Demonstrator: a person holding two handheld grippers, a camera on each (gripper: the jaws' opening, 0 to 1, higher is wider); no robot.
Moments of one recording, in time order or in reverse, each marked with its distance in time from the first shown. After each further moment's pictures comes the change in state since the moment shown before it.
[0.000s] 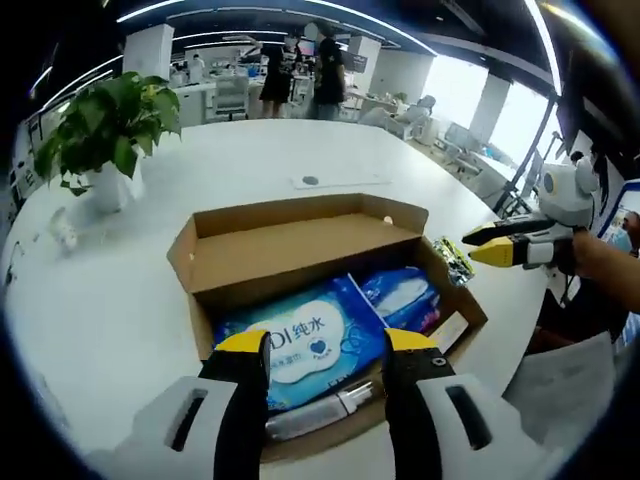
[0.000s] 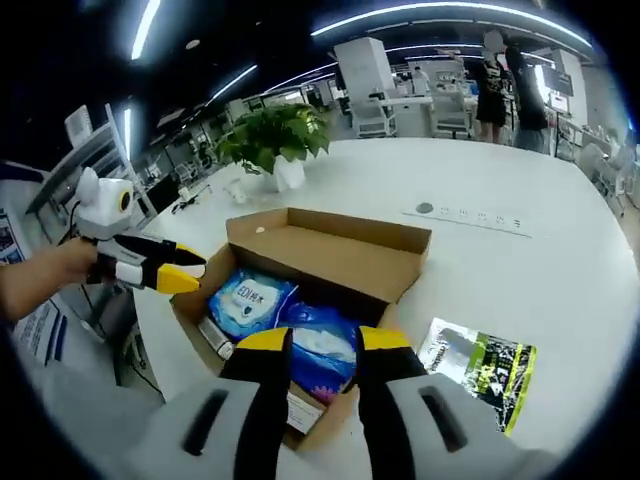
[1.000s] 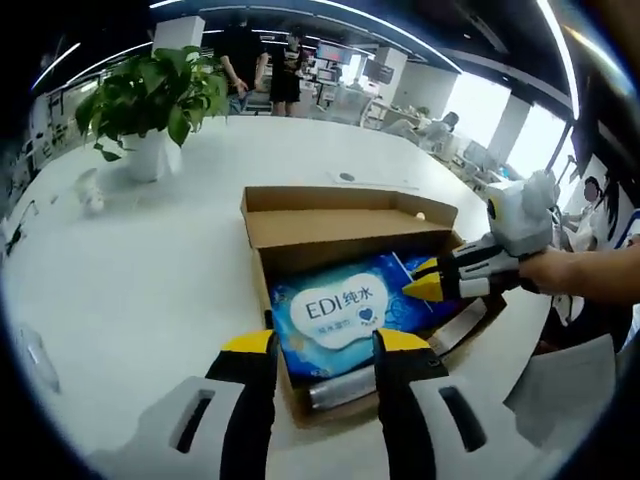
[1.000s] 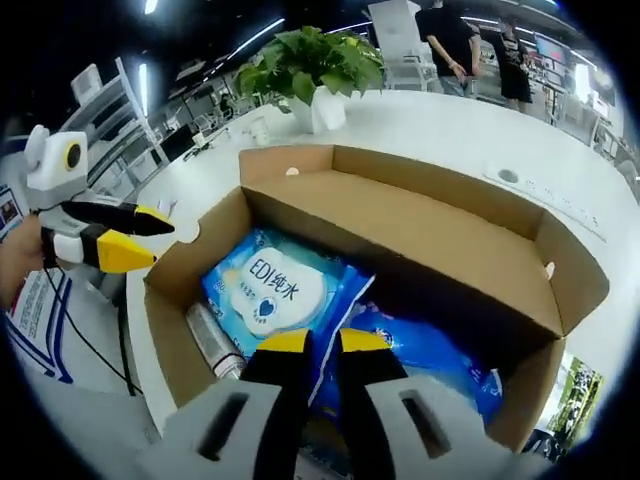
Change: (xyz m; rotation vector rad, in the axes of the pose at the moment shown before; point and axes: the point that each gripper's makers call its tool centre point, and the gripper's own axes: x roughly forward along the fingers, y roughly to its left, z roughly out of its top) left arm -0.019 0.043 -0.027 -0.082 -0.036 0.044; right arm 0.113 0.045 -0.041 -0.079 0.202 0.059
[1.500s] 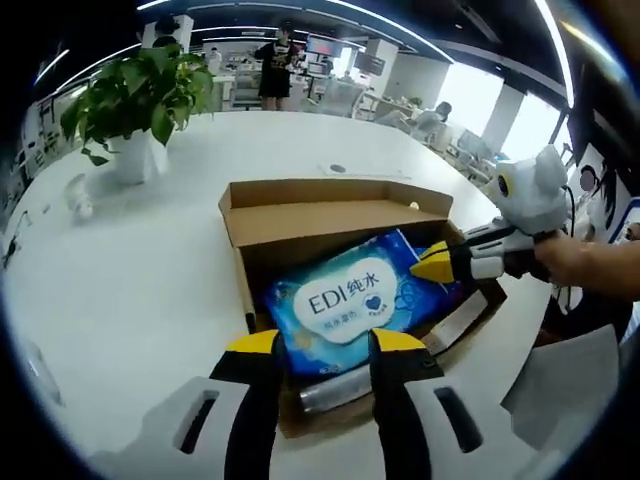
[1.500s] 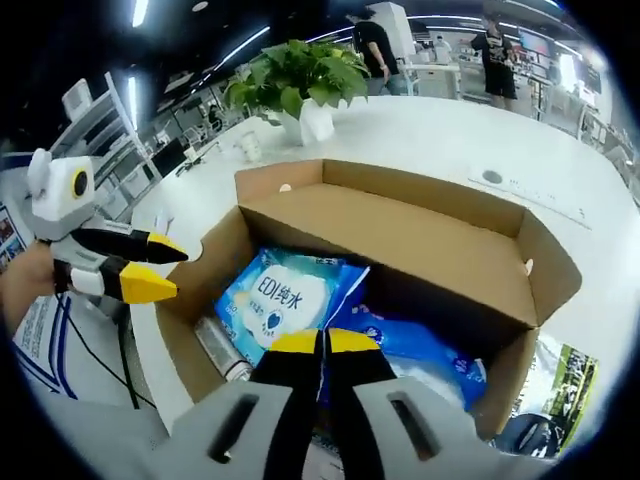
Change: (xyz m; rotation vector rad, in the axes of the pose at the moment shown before) left arm 0.015 -0.015 -0.003 0.046 0.042 -0.018; right arm -0.034 -0.006 0.014 0.055 -0.053 -0.033
